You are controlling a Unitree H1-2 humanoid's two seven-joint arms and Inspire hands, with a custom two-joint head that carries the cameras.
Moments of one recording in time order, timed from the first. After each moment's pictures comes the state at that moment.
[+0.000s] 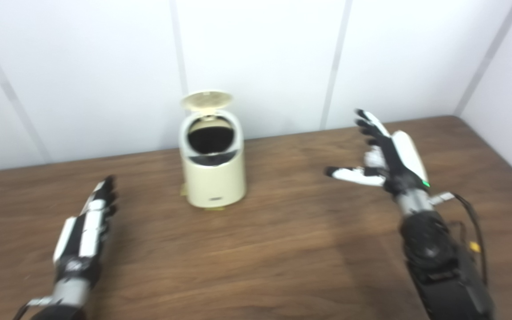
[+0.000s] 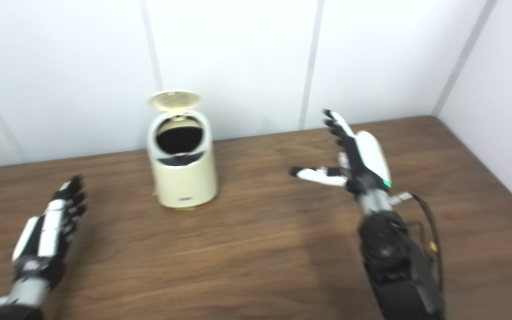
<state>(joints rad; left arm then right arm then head) -0.13 0.16 0.15 -0.05 -0.11 0.14 -0.17 -0.24 -0.34 0.03 -0.30 -0.64 0.43 0.02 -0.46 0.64</state>
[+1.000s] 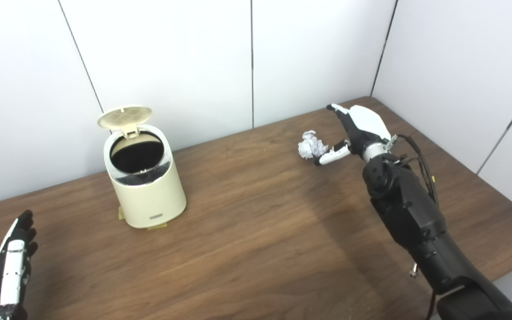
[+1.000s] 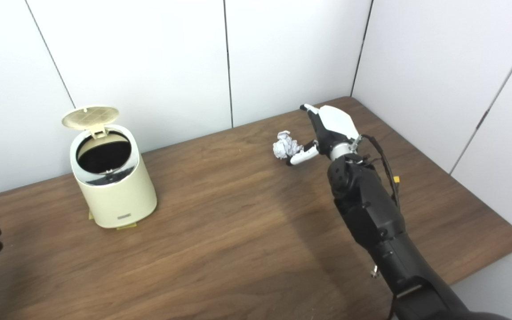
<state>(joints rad) -0.15 0.21 0.10 -0.16 -0.03 0.24 -0.15 -0.35 -0.49 -0.06 0.10 -0.79 0.47 0.16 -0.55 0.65</state>
